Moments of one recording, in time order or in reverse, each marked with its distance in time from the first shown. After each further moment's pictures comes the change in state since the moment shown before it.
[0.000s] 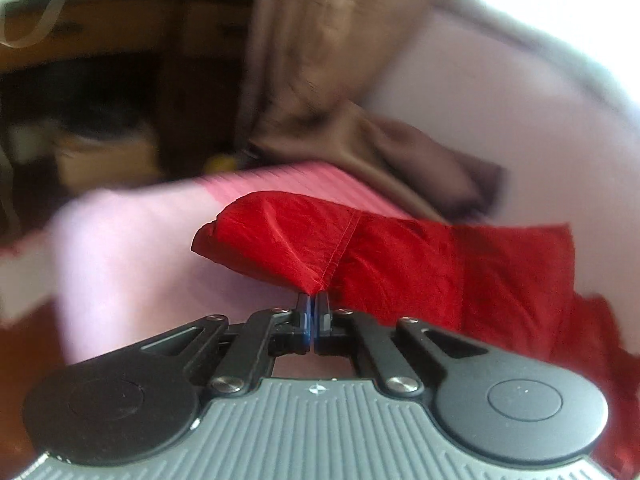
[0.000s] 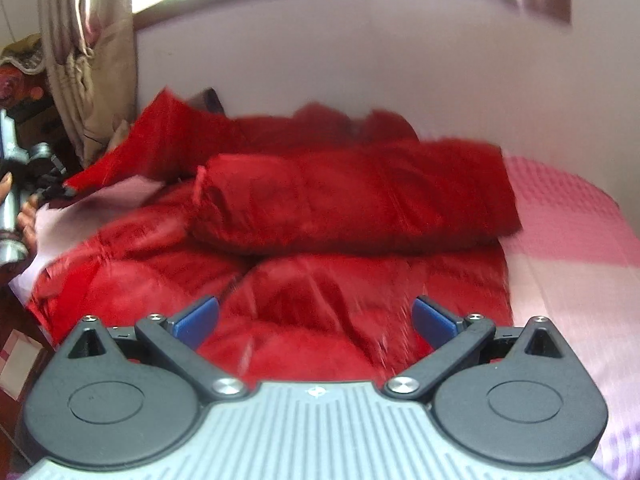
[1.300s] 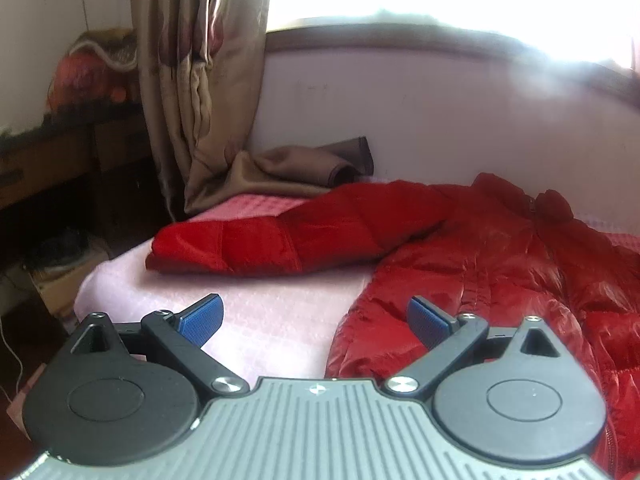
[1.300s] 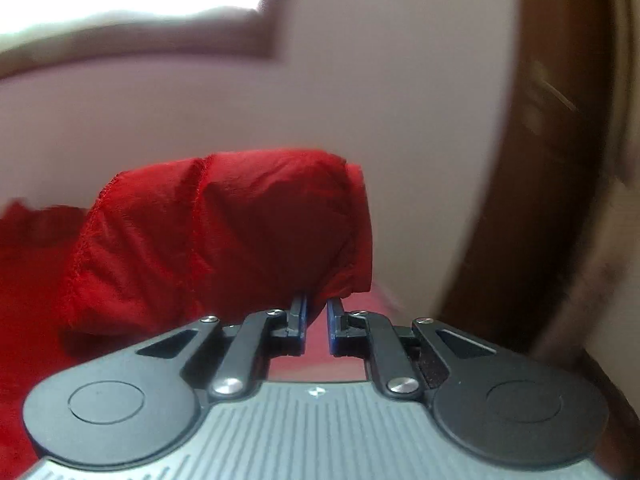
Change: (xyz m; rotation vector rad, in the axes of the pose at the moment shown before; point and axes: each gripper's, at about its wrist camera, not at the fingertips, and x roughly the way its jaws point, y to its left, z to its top) left arm -0.122 -0.016 -0.114 0.475 -0.166 -0.222; right arm -0.070 -0.327 0.011 0.189 -0.103 -0.647
